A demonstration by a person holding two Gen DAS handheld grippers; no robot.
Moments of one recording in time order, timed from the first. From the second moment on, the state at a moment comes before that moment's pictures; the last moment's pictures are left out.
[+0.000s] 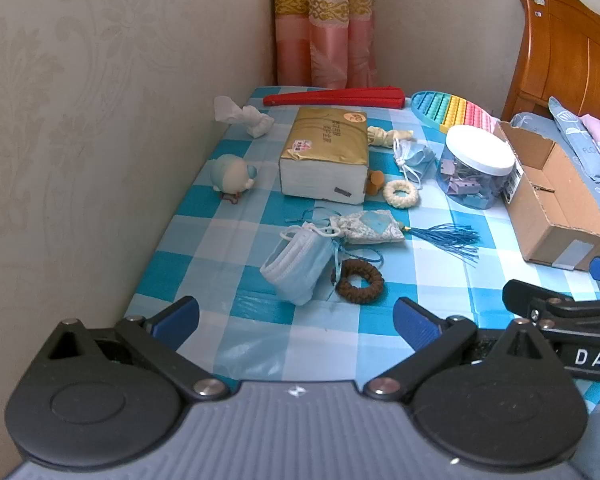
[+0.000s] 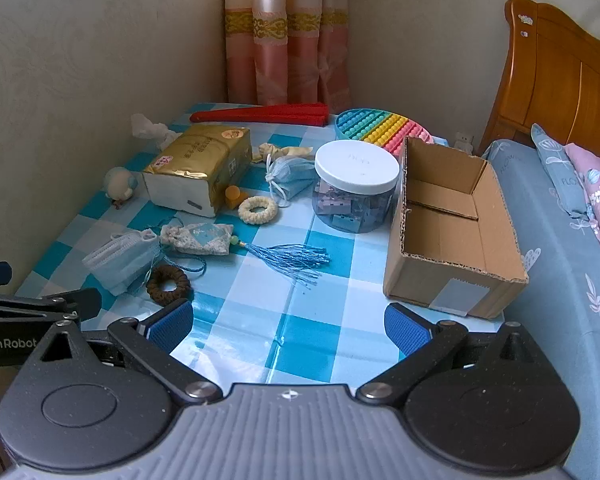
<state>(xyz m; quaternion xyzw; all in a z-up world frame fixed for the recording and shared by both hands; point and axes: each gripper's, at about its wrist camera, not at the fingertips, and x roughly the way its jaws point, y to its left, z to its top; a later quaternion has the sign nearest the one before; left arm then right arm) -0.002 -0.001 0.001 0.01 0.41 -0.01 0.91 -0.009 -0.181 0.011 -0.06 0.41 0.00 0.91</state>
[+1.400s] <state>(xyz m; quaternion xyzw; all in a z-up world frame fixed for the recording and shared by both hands) -0.003 -0.003 0.004 0.00 0.41 -0.01 0.91 -0.010 -0.181 0.016 -0.06 0.40 0.00 0.91</state>
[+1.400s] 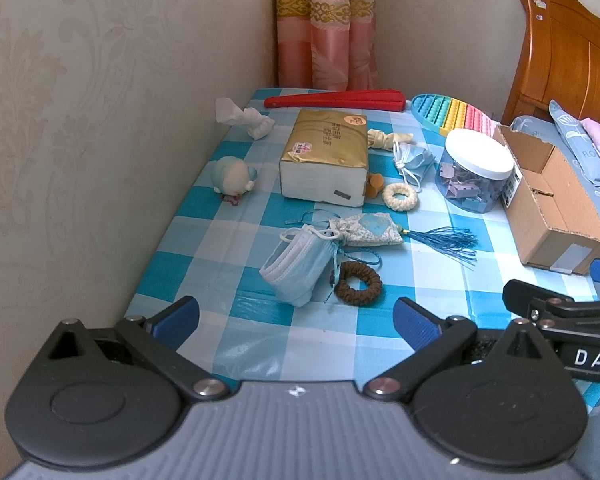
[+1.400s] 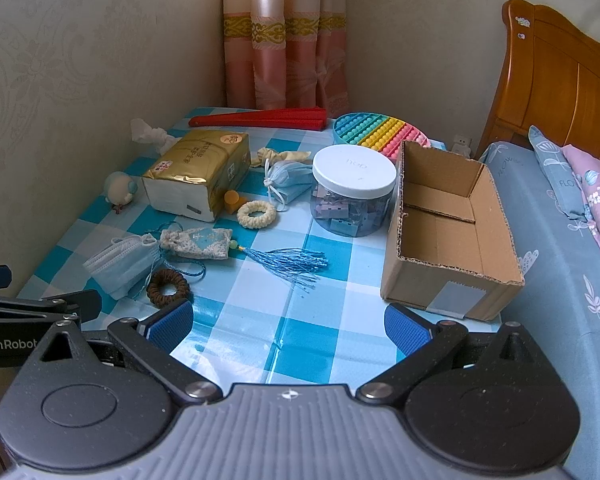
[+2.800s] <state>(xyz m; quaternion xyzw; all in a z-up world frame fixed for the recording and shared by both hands) 0.016 0.028 -0.022 -0.04 0.37 -0.05 0.93 0.014 -0.175 0.000 -0.09 0.37 0.09 0.92</state>
